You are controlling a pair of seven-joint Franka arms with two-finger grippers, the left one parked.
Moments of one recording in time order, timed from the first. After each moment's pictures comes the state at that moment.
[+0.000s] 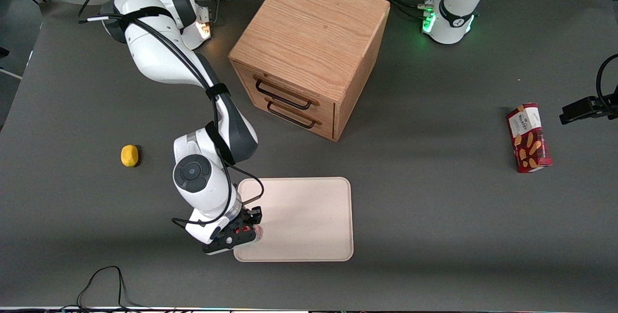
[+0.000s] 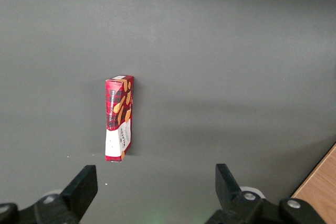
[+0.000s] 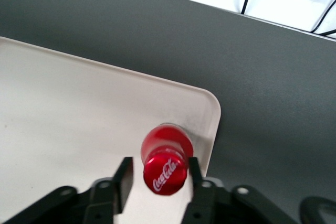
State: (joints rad) arm 0.46 1.00 -0.12 -0.86 0.03 2.07 0.15
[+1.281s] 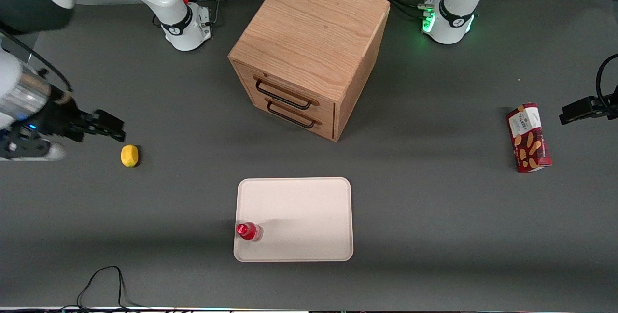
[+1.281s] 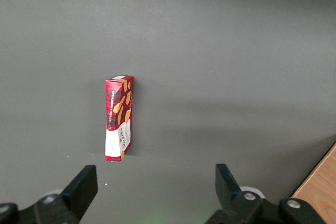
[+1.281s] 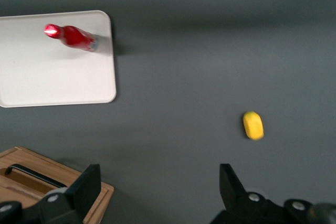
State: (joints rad) arm 0.18 0.16 -0.09 -1.35 0.04 1.53 0.18
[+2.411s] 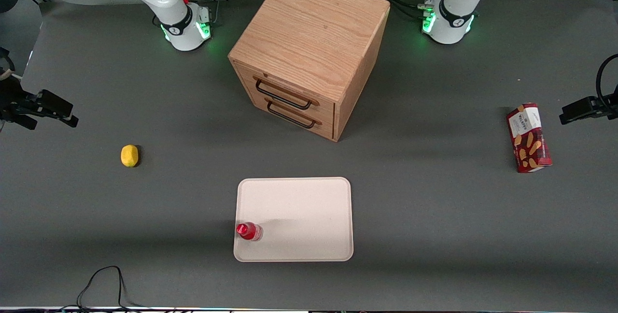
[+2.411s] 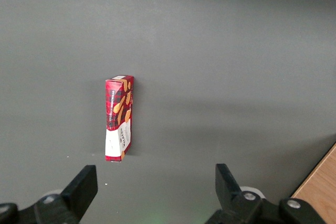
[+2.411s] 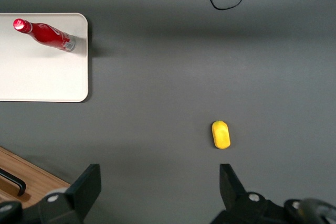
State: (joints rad) arm 0.07 0.03 -0.12 -1.55 0.03 1.67 -0.04
